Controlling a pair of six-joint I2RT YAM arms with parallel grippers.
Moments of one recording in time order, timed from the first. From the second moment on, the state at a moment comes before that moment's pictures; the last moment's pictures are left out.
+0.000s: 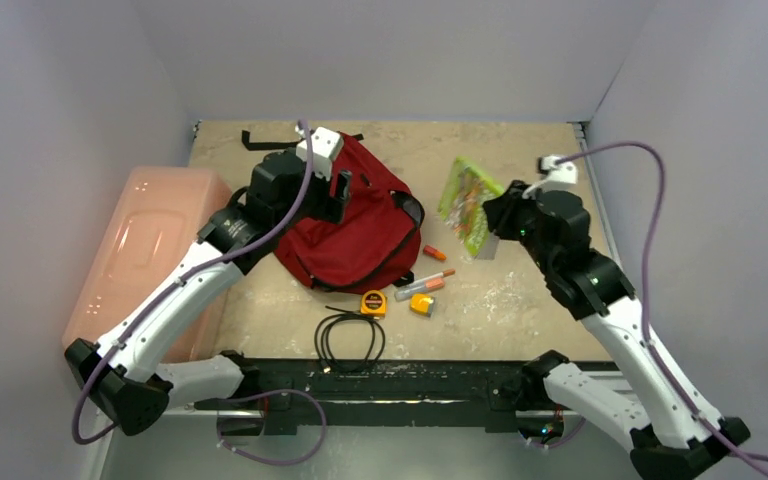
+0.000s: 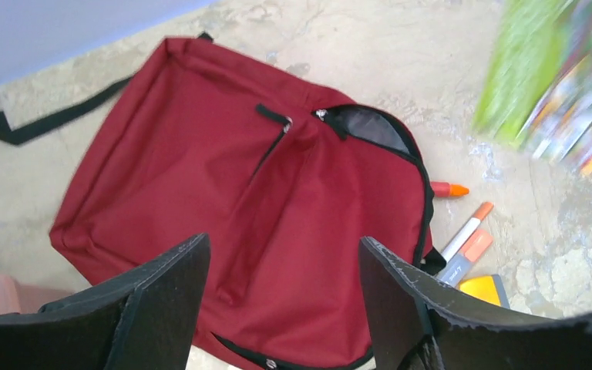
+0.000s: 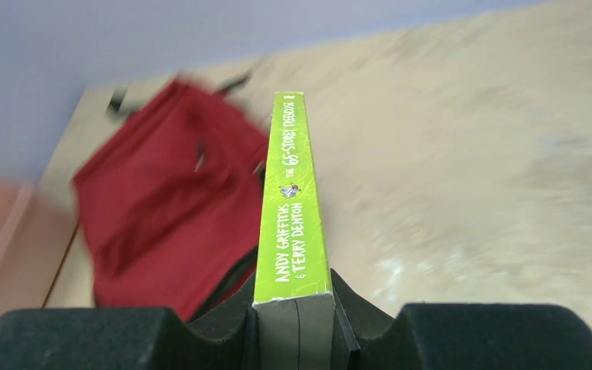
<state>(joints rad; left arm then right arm) -0.61 1.21 1.32 -0.53 -0.14 -0.03 0.48 0.92 1.03 -0.50 0.09 0.42</state>
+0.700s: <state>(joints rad) -1.02 1.71 1.17 -0.50 -0.66 -0.09 0.47 0.70 1.00 -0.69 0.88 0.62</state>
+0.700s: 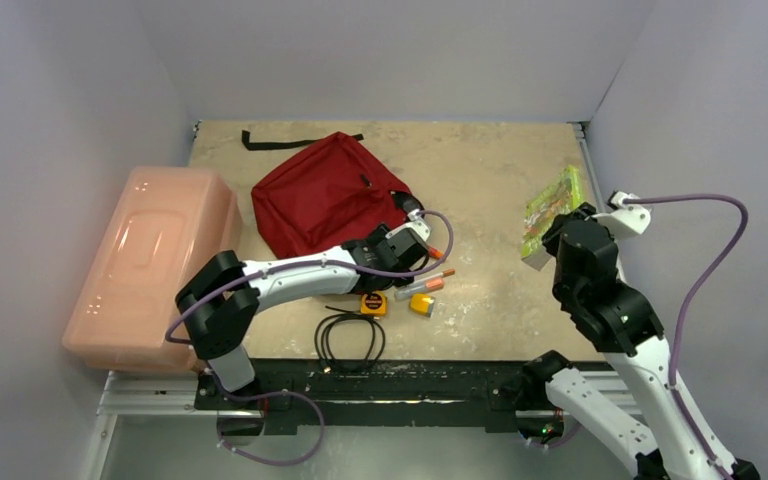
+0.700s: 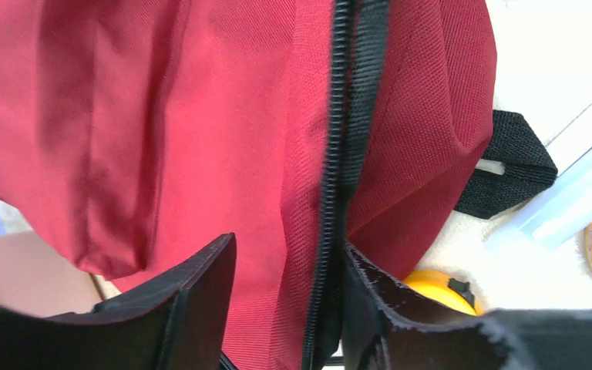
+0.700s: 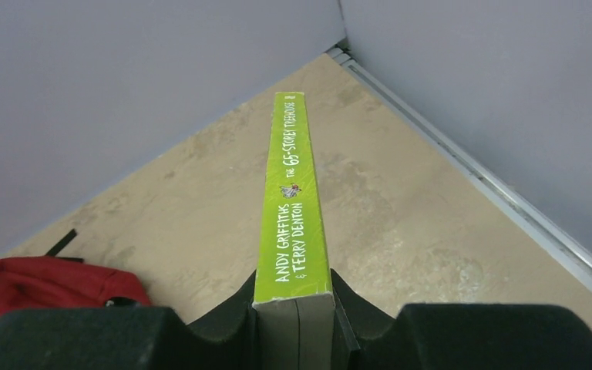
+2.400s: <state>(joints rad) -0.96 1.26 1.15 -0.26 -0.83 0.09 0.37 1.46 0.85 0.08 -0.41 1.53</state>
